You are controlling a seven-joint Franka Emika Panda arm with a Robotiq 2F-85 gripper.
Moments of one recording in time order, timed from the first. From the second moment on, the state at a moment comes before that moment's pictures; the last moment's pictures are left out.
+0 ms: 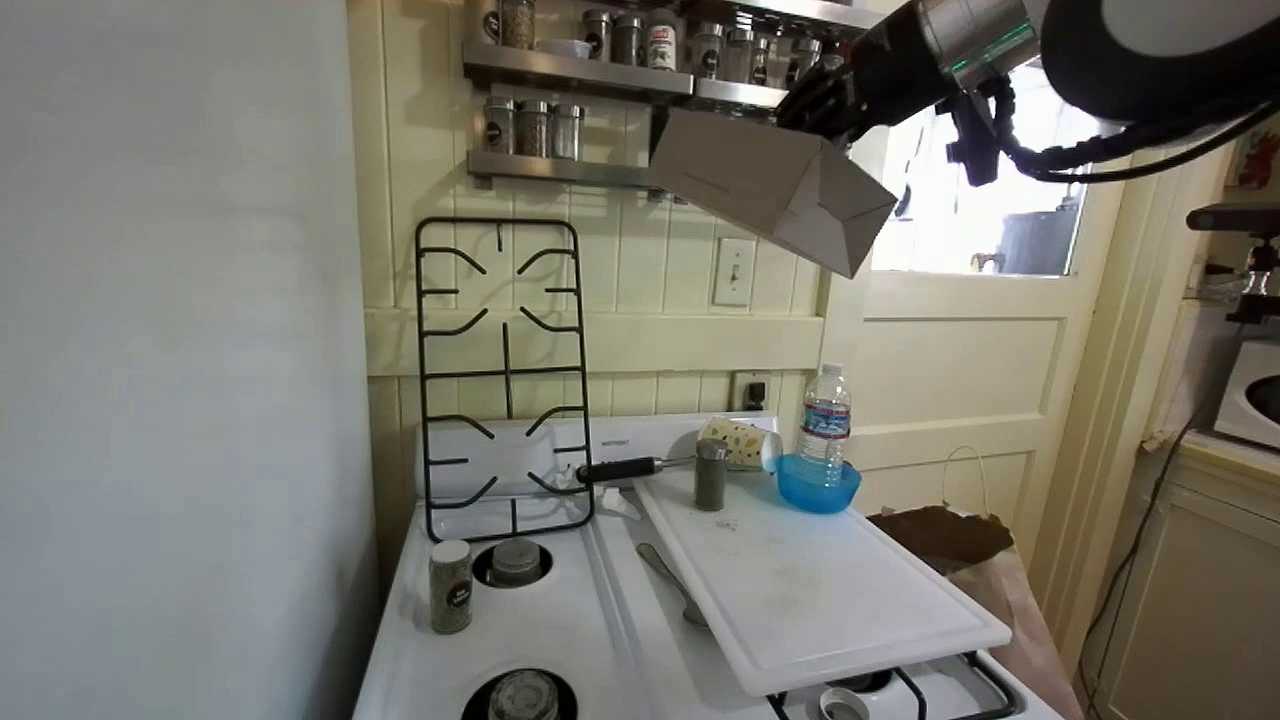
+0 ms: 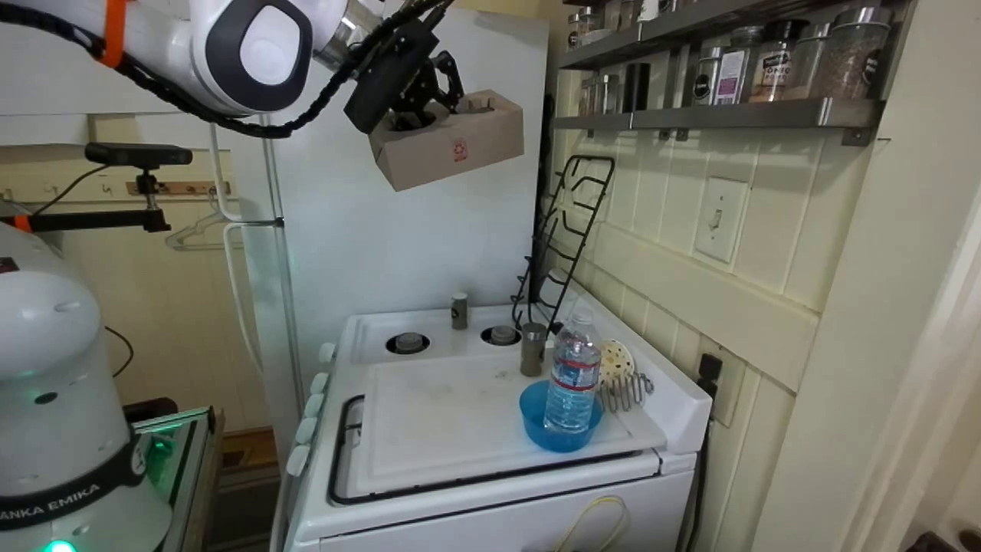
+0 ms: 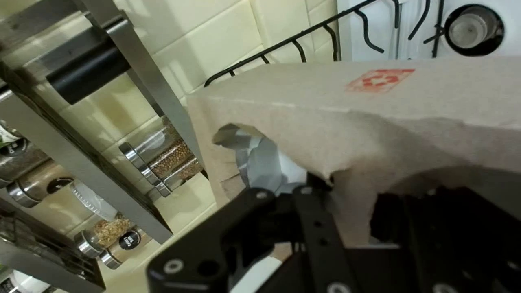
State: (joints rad) arm 0.48 -0.82 -0.36 -2.69 -0.31 3.02 -0.99
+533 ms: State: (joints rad) arm 0.65 -0.84 -0.46 -2.65 -0.25 3.03 -1.09
